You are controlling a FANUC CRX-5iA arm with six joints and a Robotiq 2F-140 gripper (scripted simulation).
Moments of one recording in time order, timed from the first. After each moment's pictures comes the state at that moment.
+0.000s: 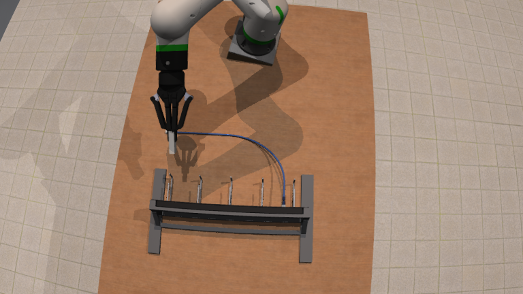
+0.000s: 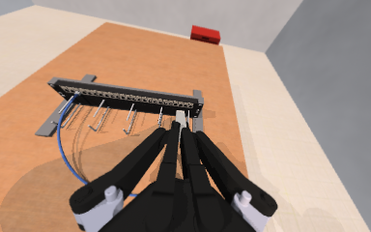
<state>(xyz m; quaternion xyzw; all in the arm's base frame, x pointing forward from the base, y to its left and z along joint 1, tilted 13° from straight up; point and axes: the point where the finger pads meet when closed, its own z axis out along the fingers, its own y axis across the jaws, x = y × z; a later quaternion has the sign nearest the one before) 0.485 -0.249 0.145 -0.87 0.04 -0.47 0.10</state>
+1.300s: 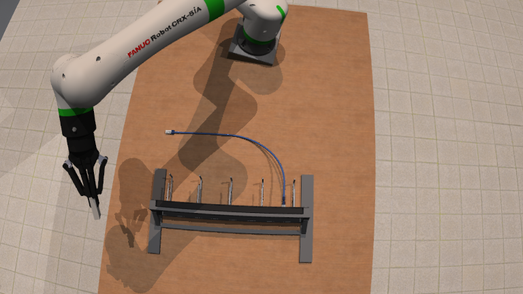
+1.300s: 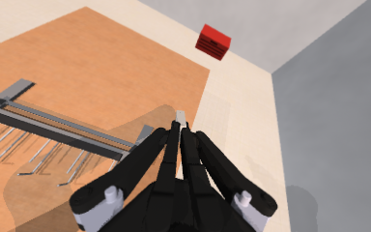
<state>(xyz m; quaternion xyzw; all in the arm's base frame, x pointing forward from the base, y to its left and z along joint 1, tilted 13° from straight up) 0.717 -0.441 0.220 -0.89 -0.09 -0.44 0.07</state>
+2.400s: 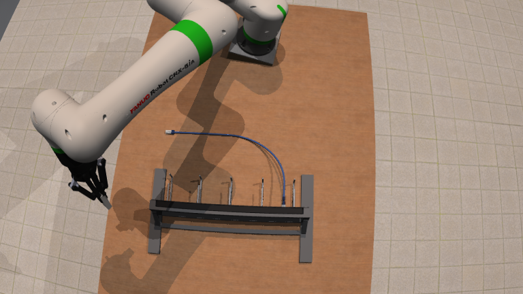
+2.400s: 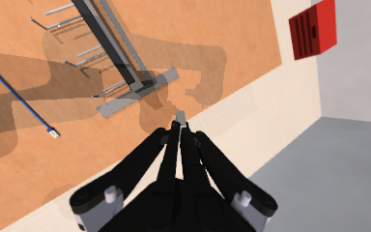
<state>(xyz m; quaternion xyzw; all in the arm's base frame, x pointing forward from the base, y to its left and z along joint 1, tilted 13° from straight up) 0.683 -0.432 0.147 -0.87 -0.44 -0.23 0.04</state>
